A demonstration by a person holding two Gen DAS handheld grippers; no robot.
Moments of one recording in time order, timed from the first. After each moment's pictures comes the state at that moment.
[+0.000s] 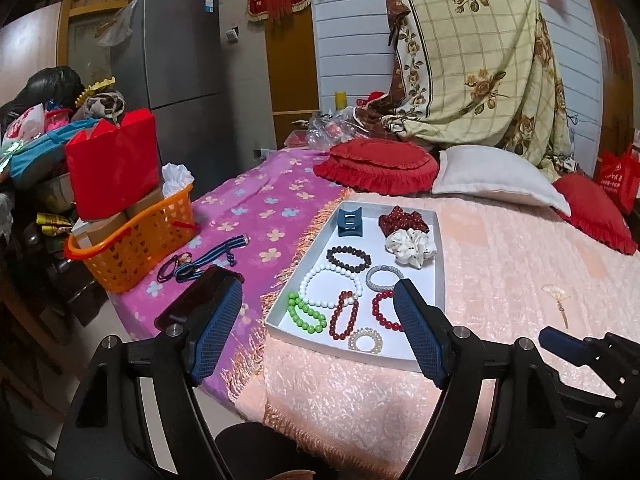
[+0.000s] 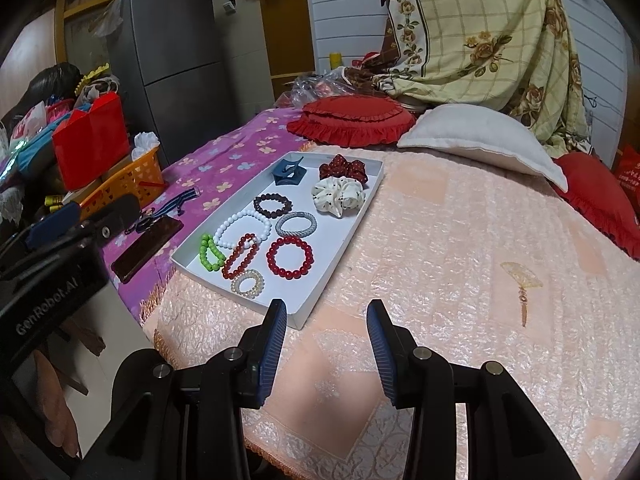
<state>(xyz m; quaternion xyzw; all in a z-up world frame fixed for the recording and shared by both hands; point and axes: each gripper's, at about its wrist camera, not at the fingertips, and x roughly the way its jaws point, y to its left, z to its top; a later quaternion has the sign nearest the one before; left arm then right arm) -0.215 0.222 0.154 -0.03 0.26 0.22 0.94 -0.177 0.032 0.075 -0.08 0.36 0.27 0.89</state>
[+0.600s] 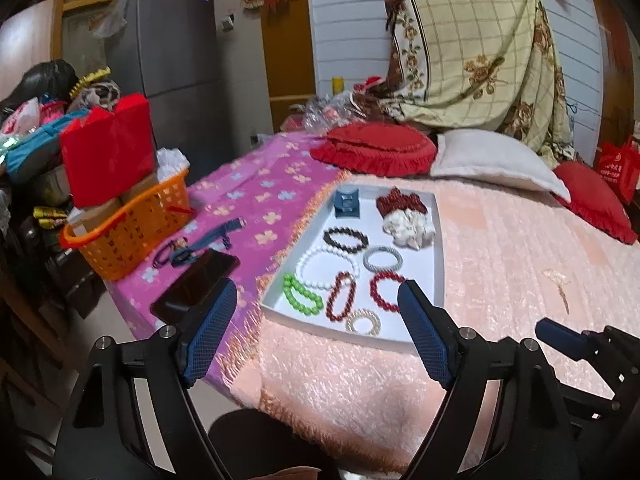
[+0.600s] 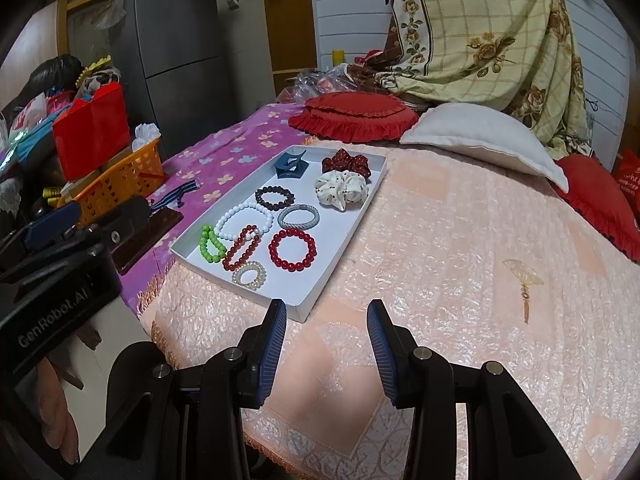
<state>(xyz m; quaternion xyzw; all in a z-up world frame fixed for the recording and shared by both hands) -0.211 0.220 0.140 -0.03 0.29 0.22 0.93 -0.183 0.038 0.067 -0.09 0.36 0.27 0.89</state>
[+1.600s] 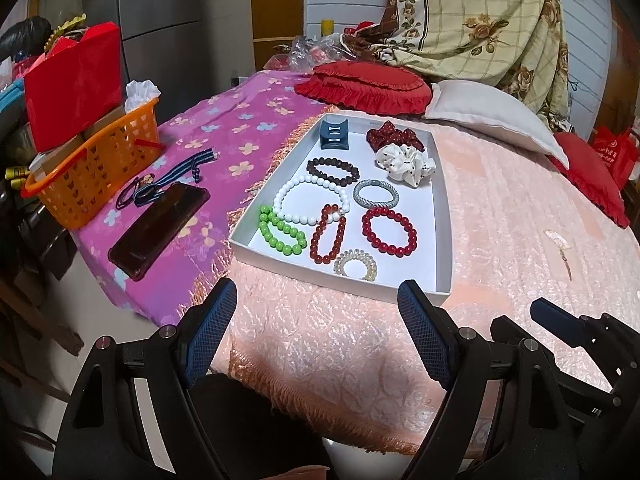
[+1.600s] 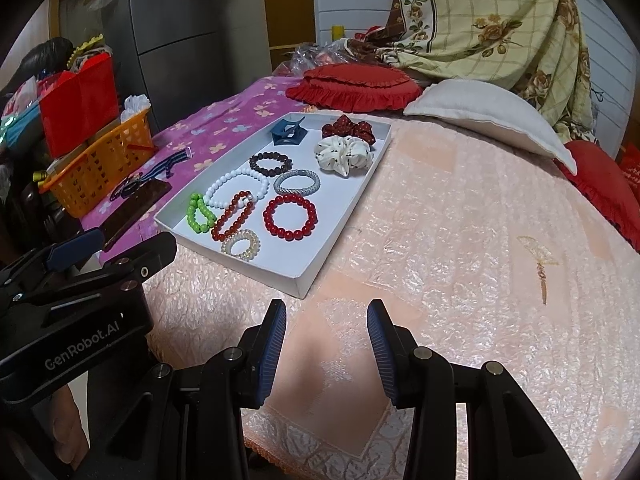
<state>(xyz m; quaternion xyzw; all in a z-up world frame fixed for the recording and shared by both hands) -0.191 0.236 0.090 -0.08 0.38 0.18 0.91 -0.175 0.052 0.036 -0.11 0.39 0.25 0.88</state>
